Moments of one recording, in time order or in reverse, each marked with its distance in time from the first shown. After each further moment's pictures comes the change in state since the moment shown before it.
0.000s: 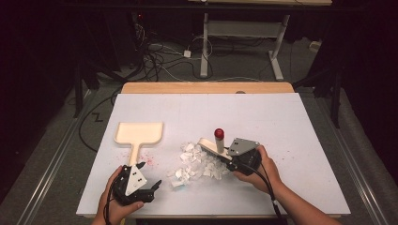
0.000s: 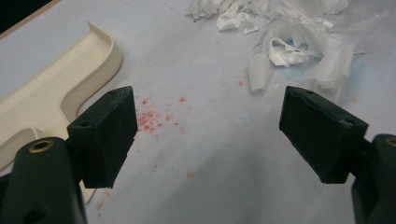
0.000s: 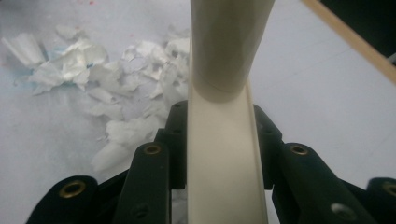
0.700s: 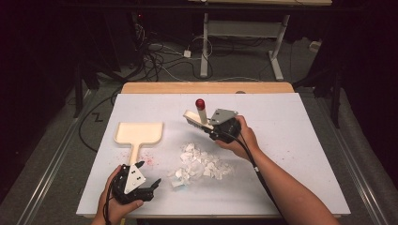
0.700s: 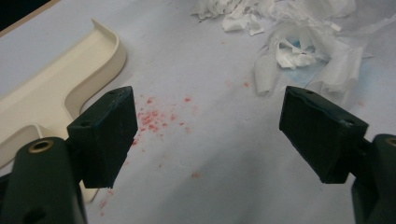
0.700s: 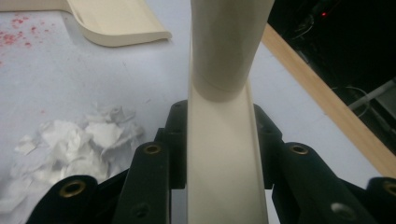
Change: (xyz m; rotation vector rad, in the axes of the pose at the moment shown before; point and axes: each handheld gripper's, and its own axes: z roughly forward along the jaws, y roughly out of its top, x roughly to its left) left arm 0.003 -0.001 0.001 -0.007 0.002 -0.025; right arm -0.051 0.059 0.067 -0.075 -0.035 -0.062
